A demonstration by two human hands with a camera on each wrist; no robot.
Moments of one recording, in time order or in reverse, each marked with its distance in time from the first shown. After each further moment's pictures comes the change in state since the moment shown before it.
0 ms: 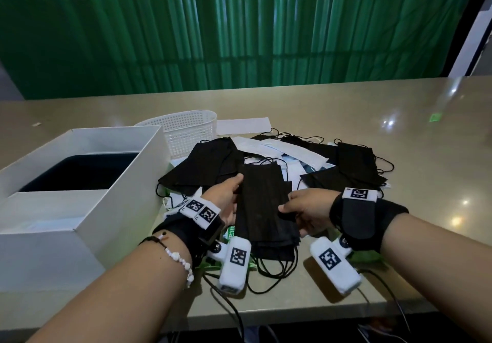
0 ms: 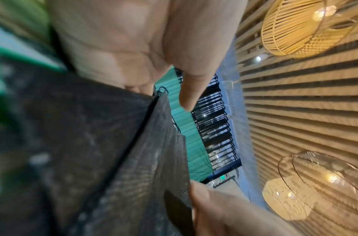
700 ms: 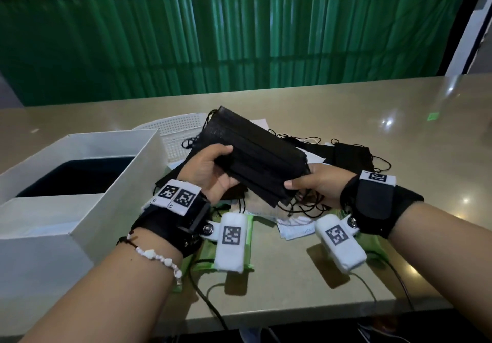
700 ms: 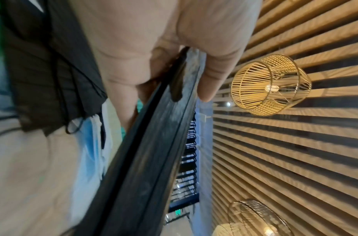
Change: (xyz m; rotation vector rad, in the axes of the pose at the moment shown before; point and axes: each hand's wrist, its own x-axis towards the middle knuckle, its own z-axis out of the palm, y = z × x) left_hand -0.049 0.050 0.008 -0.421 -0.177 0.410; right_hand -0.026 -0.014 -0.023 0.218 0.066 -0.416
